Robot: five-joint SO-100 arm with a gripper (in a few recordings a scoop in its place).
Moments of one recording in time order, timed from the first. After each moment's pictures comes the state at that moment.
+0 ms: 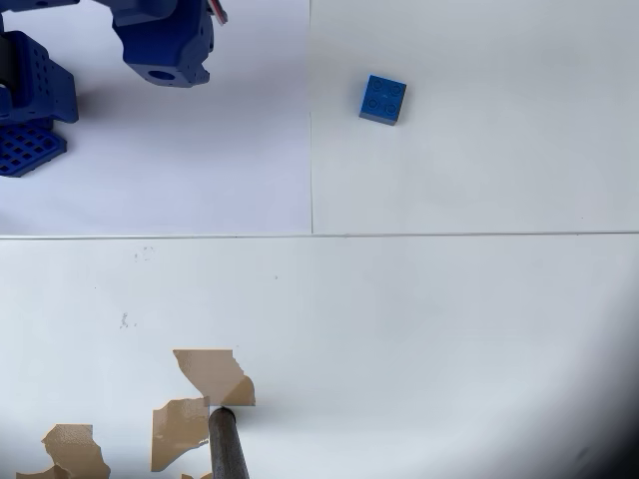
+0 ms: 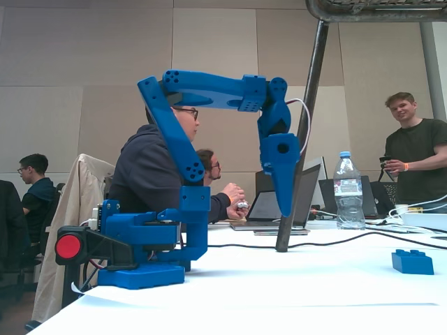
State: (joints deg) arm -10.8 130.3 131.5 80.5 -72.2
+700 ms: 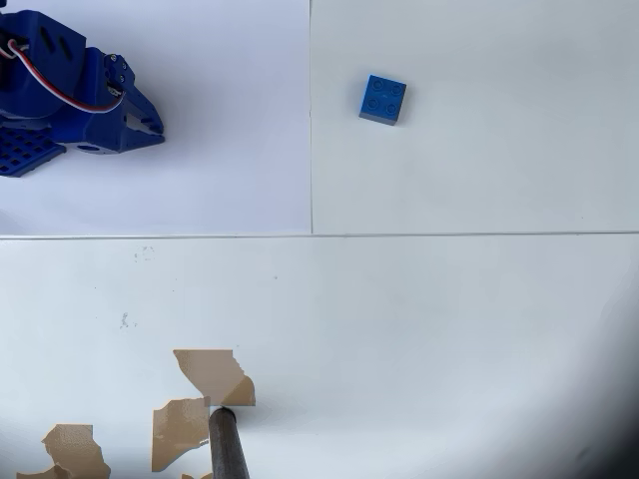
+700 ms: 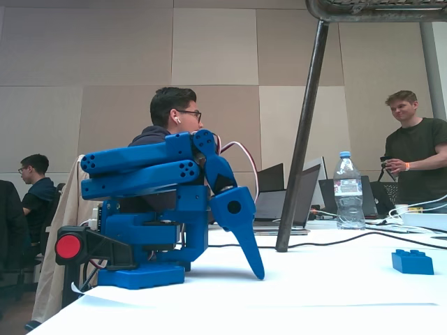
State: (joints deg) arm 0.6 190.9 182.0 73.0 -87.5
